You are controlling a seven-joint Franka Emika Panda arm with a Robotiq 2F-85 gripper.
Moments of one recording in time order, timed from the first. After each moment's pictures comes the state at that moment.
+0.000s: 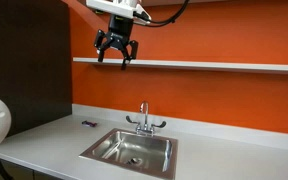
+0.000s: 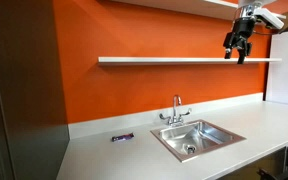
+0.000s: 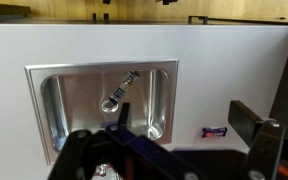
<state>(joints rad) -0.01 -0.63 -0.36 -2.25 0.05 1.61 -0.38</state>
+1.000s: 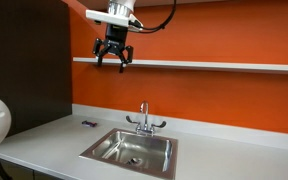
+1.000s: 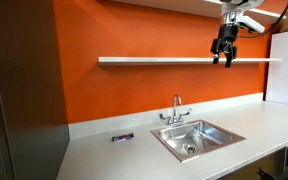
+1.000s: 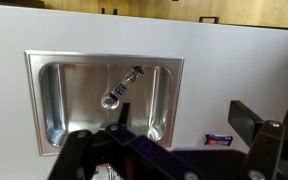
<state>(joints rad) -0.01 -0.54 -0.26 -2.23 0.05 1.68 -0.37</state>
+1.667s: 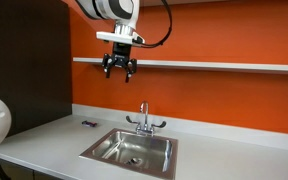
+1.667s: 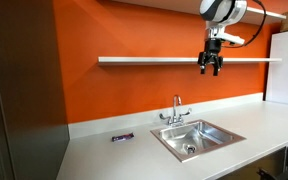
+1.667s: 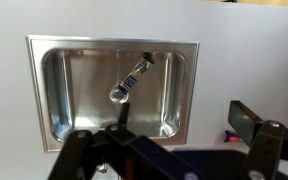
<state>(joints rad) -0.01 -0.33 -0.22 -2.16 0.05 1.80 -0.33</state>
